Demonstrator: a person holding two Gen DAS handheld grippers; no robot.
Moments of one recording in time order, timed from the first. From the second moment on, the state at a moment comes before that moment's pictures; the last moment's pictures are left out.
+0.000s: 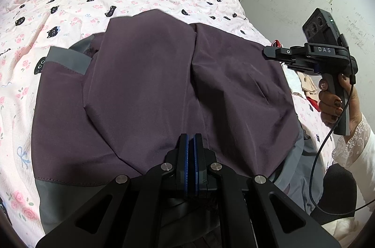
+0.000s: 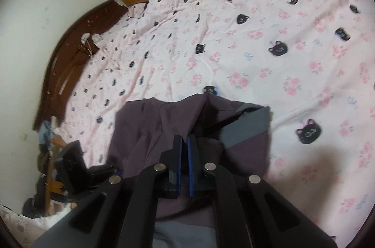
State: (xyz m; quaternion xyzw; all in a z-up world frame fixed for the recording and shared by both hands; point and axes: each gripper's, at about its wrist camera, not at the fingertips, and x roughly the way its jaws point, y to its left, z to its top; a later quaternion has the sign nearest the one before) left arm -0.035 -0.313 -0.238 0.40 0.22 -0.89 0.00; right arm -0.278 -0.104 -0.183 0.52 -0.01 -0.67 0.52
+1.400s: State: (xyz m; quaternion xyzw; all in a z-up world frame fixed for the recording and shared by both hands) left arm -0.032 -0.318 -0.236 0.40 0.24 -0.89 0.00; right arm -0.259 -0.040 -0.250 0.59 -0.11 -0.64 0.48
